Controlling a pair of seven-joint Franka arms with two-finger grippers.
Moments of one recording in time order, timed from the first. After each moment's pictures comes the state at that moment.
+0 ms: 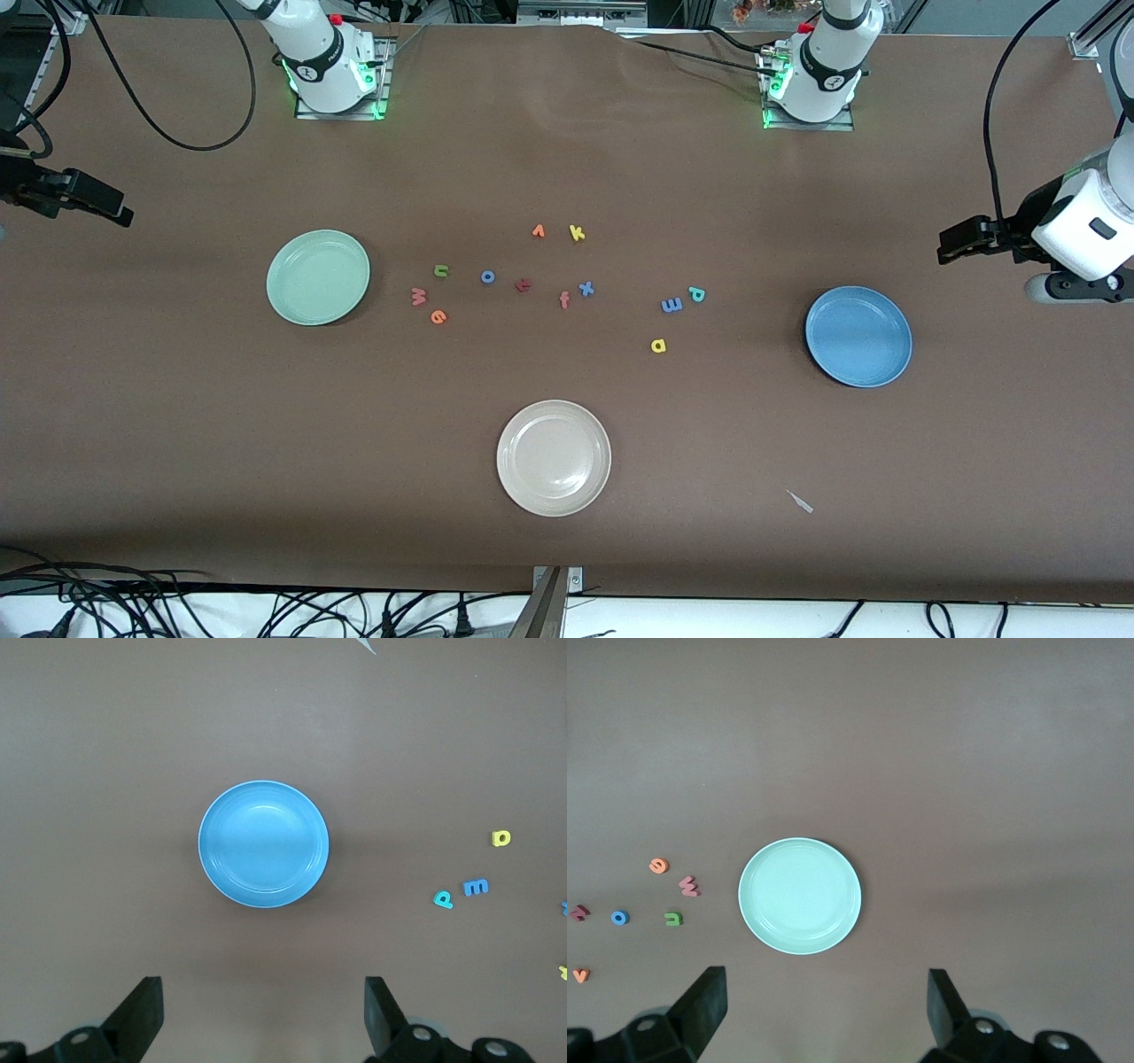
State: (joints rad) left arm -0.03 0.15 0.01 -1.50 0.00 1.52 -0.05; right arm 0.02 0.01 -0.11 -1.64 0.00 1.59 0.03
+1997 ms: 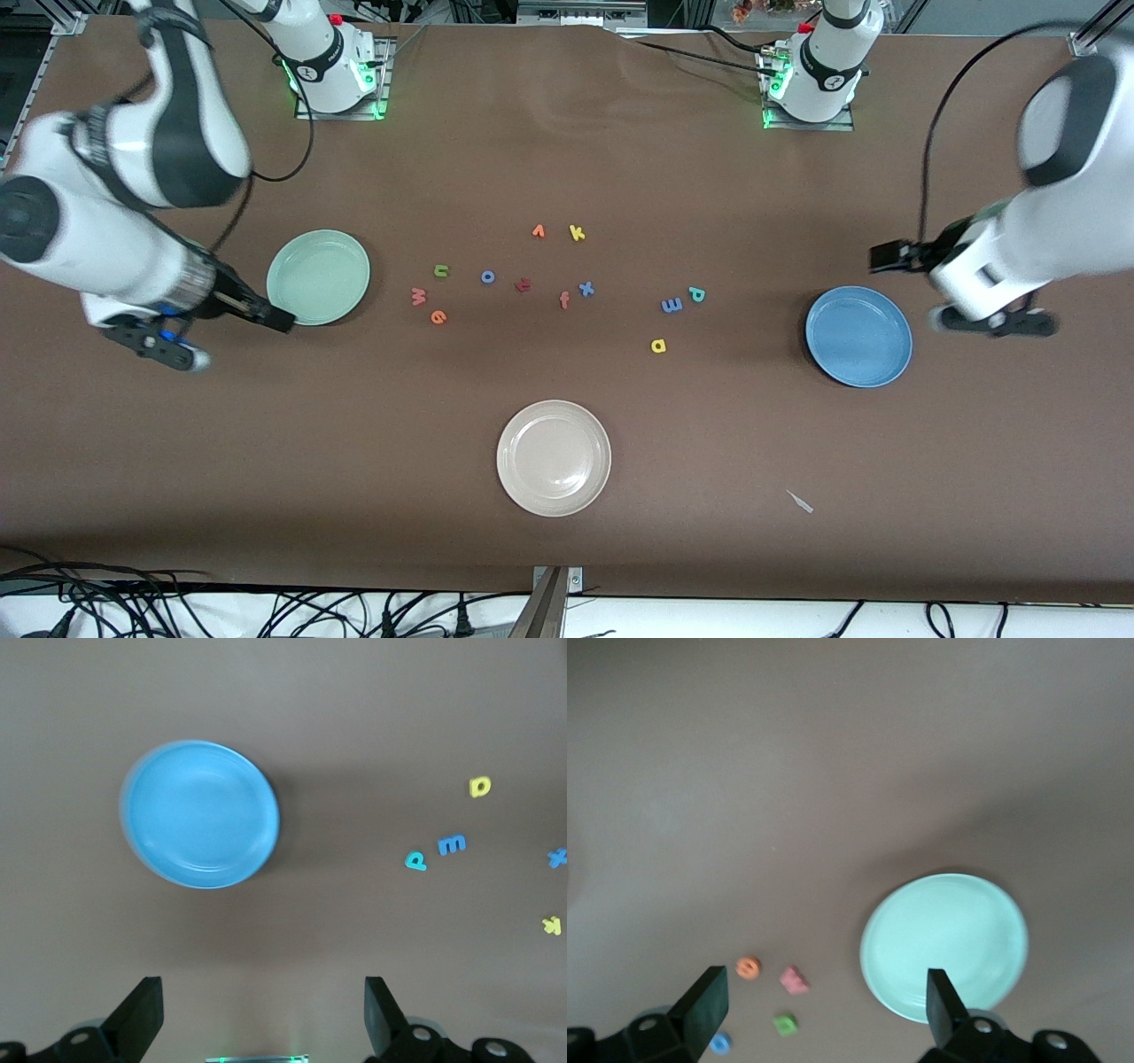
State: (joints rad) left arm -0.11 0.36 -0.01 -1.45 -0.06 1.48 -0.06; right arm 0.27 0.34 -0.09 -1.62 0.04 1.89 0.65
